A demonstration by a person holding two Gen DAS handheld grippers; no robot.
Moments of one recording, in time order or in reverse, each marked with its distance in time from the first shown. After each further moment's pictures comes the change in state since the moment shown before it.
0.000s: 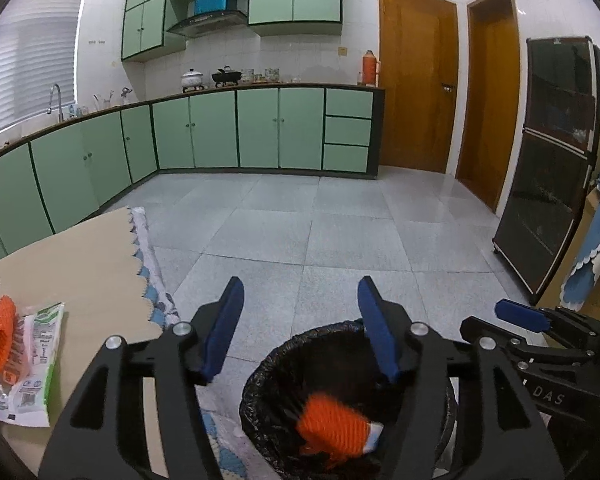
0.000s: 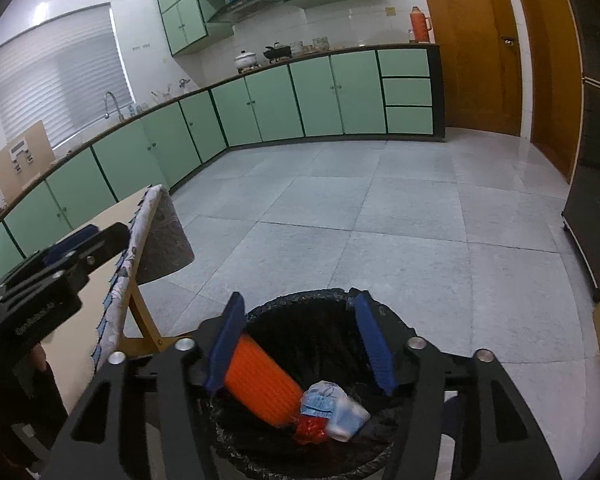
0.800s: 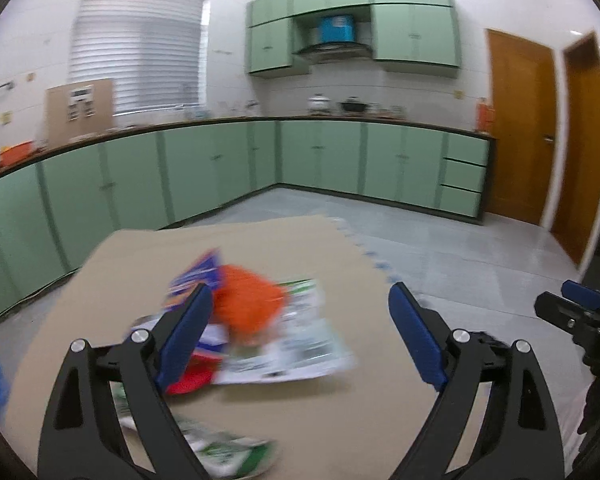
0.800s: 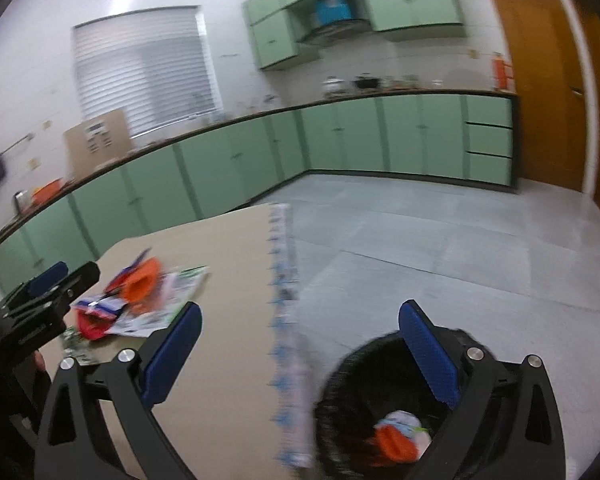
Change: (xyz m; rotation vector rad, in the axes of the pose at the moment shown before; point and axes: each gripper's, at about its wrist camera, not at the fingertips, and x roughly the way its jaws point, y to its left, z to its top) left arm -0.175 0.171 -0.039 -0.187 -0.096 0.406; right arm -0.036 0.171 -0.003 -0.198 -0.086 0.278
